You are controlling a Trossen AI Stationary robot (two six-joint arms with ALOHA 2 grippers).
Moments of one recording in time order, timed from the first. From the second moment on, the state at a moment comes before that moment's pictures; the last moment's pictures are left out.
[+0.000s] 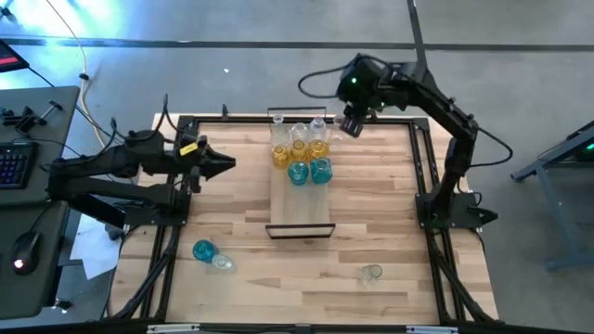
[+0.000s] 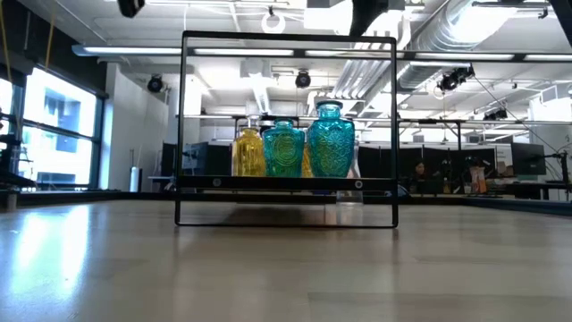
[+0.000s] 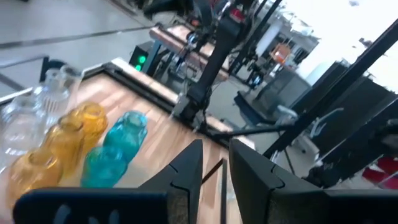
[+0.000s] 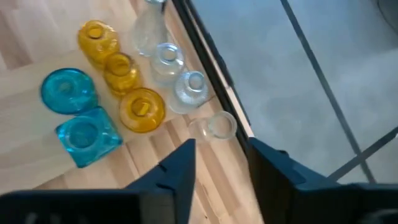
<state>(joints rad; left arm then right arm) 0.05 0.63 0.85 -0.34 -0.05 -0.54 -0.40 1.80 2.35 -1.57 0.25 -0.09</state>
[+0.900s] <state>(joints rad) 0.05 0.60 0.85 -0.52 -0.05 -0.62 -0.68 1.83 2.35 -1.54 0.00 -0.29</state>
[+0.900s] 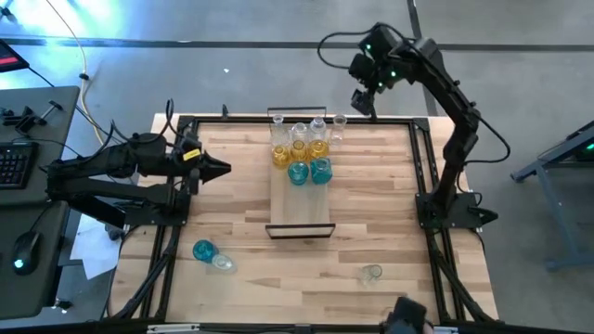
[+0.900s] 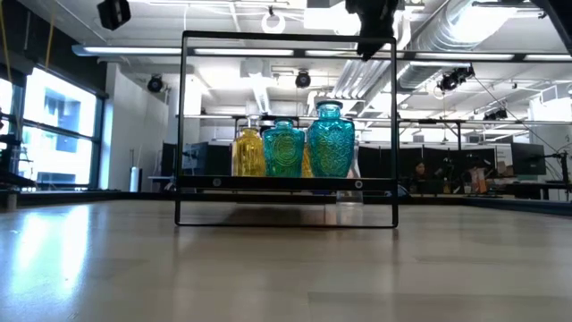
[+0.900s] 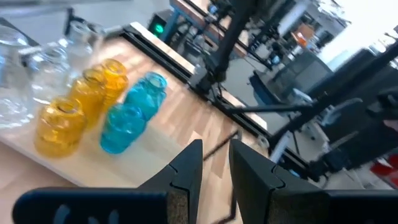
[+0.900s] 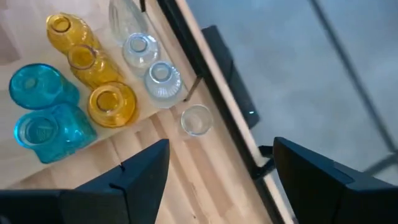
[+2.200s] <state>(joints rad) 0.05 0.64 0.85 -0.51 -0.04 -0.51 -0.80 2.17 2.35 -1.57 -0.19 -0.32</state>
